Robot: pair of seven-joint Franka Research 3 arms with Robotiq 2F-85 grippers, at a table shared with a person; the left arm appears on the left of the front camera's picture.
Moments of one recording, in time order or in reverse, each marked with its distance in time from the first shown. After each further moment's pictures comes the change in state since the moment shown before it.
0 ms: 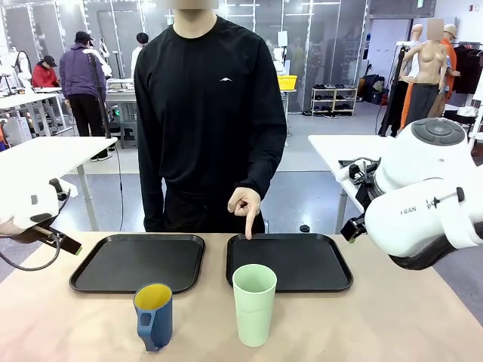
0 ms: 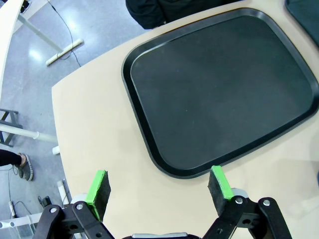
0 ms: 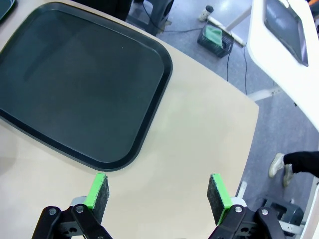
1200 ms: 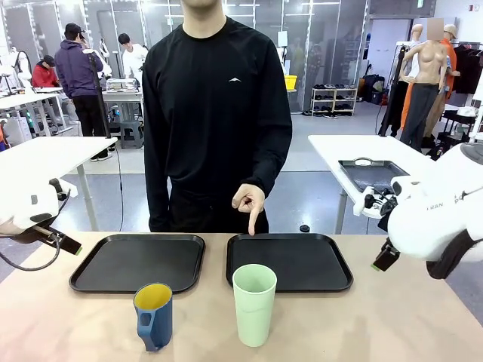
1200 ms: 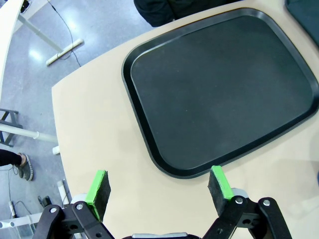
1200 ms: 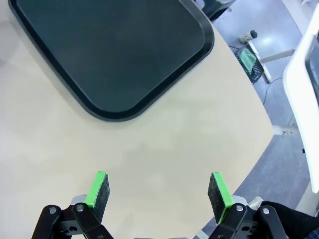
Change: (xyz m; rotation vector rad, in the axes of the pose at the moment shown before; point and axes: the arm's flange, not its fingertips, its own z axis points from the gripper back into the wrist) left arm 0.000 0.000 0.000 0.000 0.000 0.000; right arm -0.055 -0.040 -0.031 0.144 0.011 0.399
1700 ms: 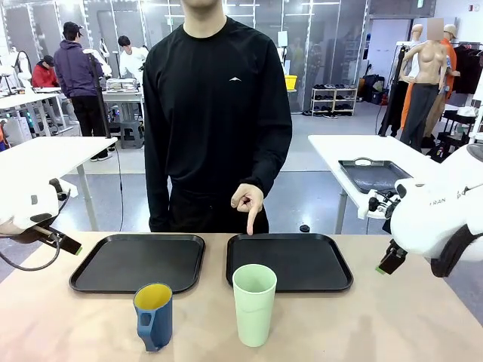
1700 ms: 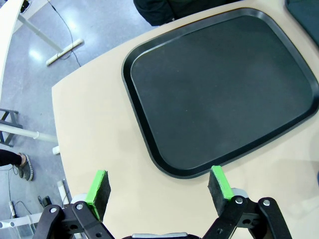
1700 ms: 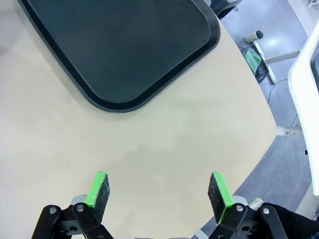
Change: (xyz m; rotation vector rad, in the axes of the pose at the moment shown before) left arm 0.000 0.000 0.000 0.000 0.000 0.000; right arm -0.007 -0.003 -0.001 0.019 0.009 0.021
